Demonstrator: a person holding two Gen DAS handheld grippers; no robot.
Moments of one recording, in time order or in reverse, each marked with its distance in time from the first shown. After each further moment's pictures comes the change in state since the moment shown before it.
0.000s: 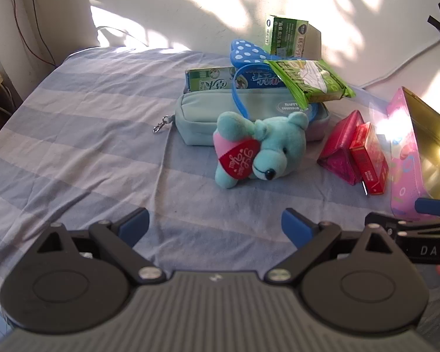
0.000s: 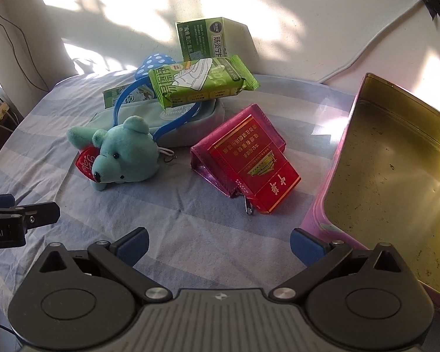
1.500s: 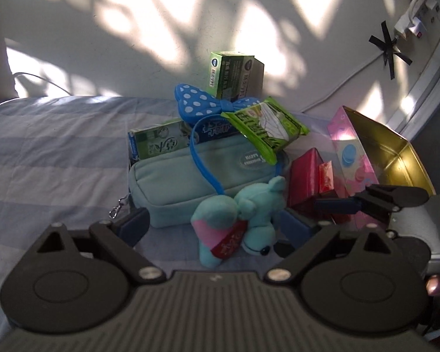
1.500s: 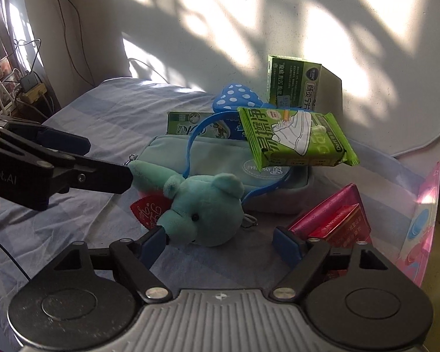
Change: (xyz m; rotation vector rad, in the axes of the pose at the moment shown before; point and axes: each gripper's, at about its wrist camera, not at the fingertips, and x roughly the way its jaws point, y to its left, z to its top) left arm 0.043 0.037 0.068 0.176 -0.076 -0.377; right arm 0.043 0.074 0.045 -0.189 -0.075 0.121
